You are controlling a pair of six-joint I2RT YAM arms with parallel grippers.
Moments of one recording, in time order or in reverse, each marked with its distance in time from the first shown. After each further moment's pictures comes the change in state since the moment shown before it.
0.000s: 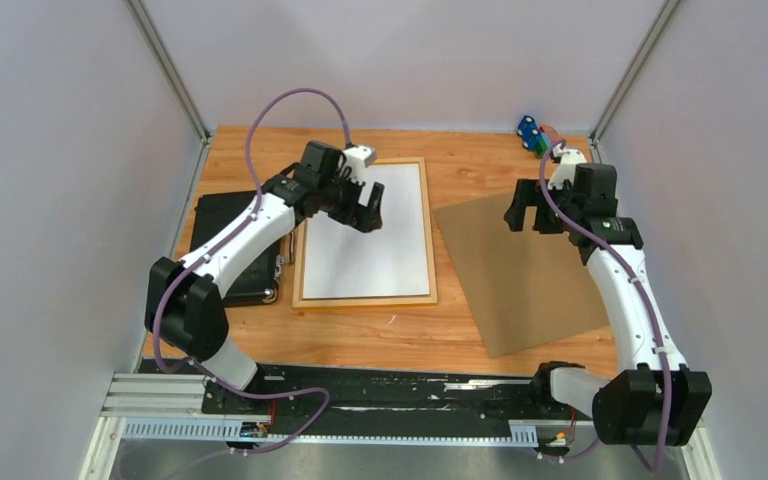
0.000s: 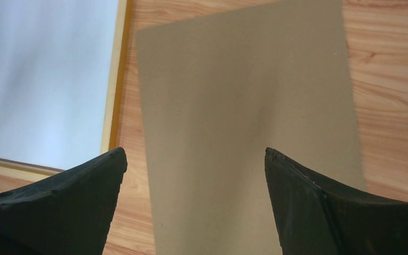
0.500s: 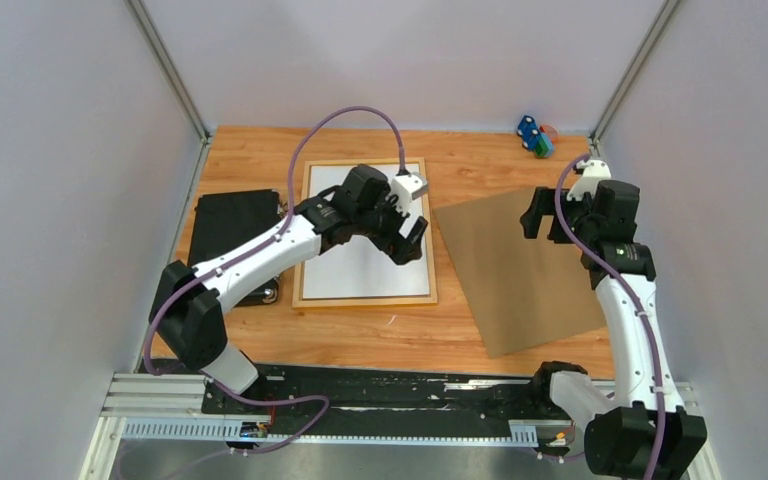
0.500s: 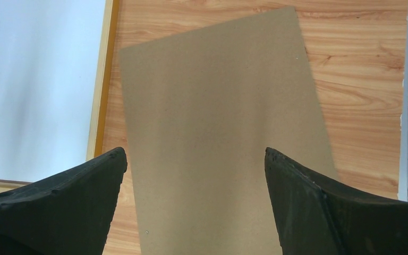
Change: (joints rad) left arm -0.292 -0.034 -0.058 0.107 0.019 0.037; right arm -0.118 -0.167 -0.113 0.059 -0.011 -0.013
